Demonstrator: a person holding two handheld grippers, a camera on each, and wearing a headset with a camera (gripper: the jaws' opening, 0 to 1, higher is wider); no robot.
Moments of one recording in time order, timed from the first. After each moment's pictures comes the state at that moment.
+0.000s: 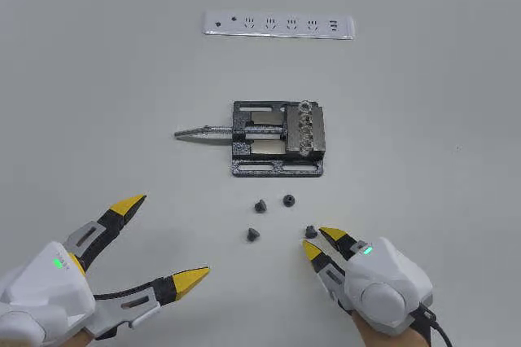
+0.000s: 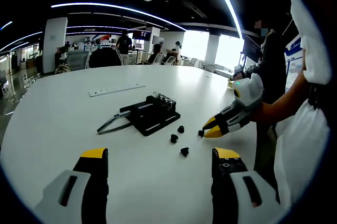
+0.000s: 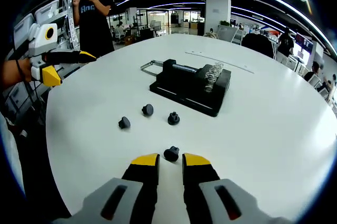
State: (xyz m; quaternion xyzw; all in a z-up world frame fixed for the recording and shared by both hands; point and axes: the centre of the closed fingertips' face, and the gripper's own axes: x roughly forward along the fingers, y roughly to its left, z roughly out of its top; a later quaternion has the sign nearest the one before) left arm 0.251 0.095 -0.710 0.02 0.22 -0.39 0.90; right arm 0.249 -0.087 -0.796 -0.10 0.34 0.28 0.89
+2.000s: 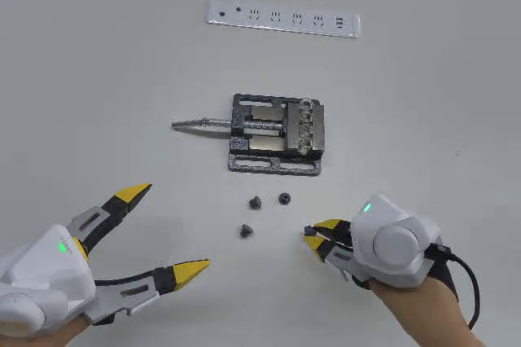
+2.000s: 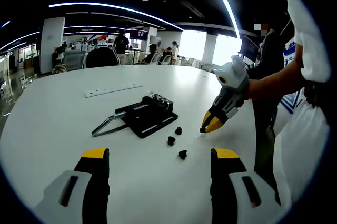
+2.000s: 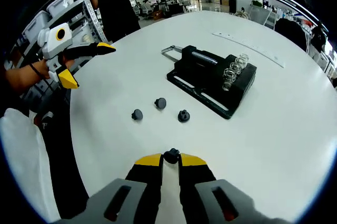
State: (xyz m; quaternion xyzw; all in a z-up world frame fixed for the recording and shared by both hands) left arm 0.256 0.083 -0.712 0.02 0.22 -0.40 0.89; right arm 0.248 -0.087 -0.787 -0.12 0.46 0.40 0.78
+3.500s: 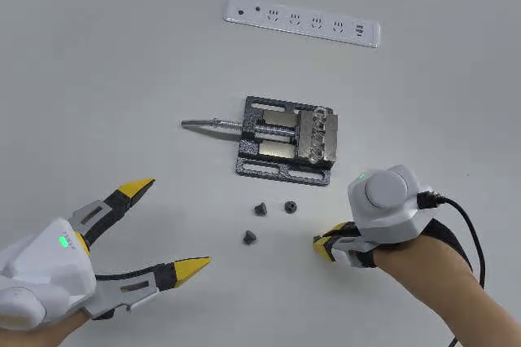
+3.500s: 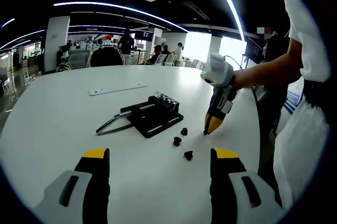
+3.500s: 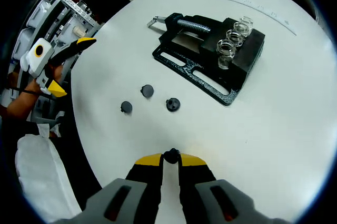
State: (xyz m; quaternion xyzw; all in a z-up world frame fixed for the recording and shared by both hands) left arm 0.265 0.090 -0.717 0.01 0.22 -0.38 0.90; right arm 0.262 -0.099 -0.811 -0.10 0.60 0.39 0.69
